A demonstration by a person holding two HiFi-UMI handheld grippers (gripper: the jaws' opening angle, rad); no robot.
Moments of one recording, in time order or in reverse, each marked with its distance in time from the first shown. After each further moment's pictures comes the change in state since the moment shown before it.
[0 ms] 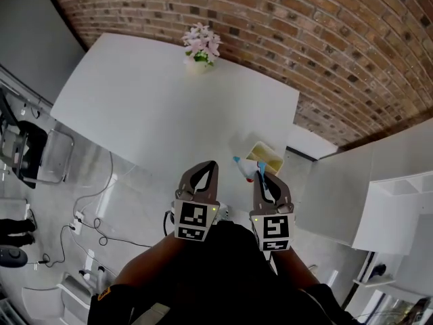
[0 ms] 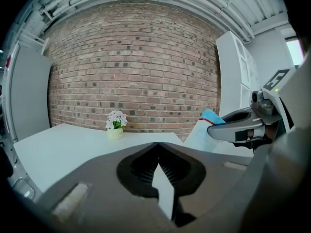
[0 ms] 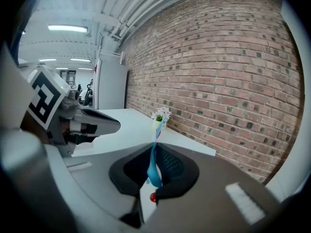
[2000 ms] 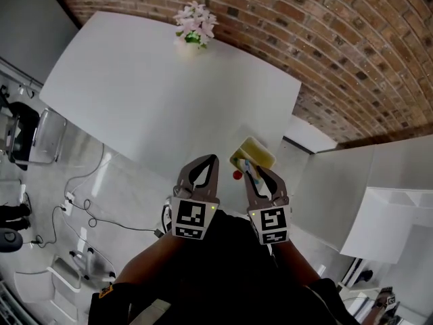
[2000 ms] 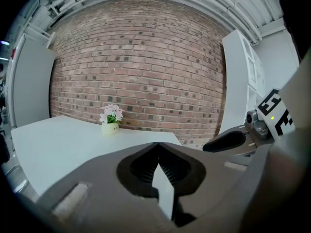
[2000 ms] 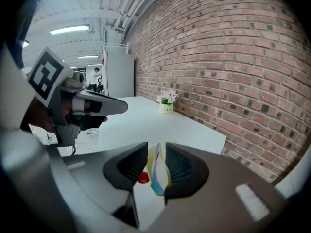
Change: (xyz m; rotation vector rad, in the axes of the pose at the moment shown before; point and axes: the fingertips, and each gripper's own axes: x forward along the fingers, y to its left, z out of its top) left arm 0.044 -0.030 -0.012 -0.071 -0.003 0.030; right arm 0.029 -0.028 -0.070 -0.005 0.139 0.170
